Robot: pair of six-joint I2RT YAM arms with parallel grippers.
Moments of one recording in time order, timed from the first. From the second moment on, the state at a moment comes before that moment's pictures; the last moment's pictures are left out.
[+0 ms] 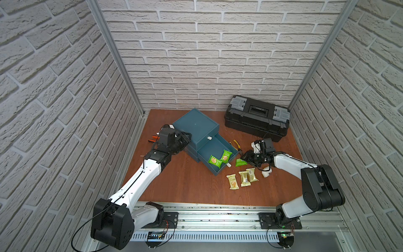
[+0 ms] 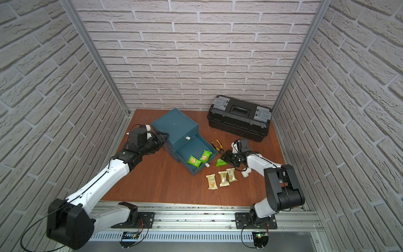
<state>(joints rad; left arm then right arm) -0.32 1.17 0.86 -0.20 0.17 -1.00 0.12 1.52 0.75 -0.28 -0.42 0.58</state>
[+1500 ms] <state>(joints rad) -0.32 1.16 0.85 -0.19 0.17 -1.00 0.77 1.75 1.50 -0.94 0.00 -0.34</state>
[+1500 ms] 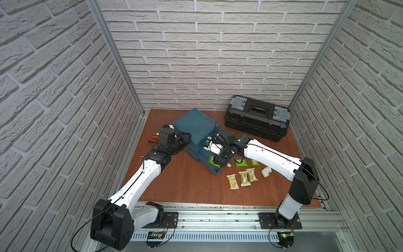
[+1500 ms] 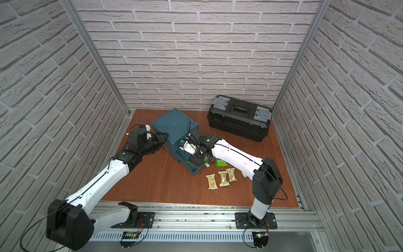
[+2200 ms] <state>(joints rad) -0.31 1.16 0.85 -0.19 0.18 -1.00 0.77 1.86 1.49 -0.88 0.04 -0.34</state>
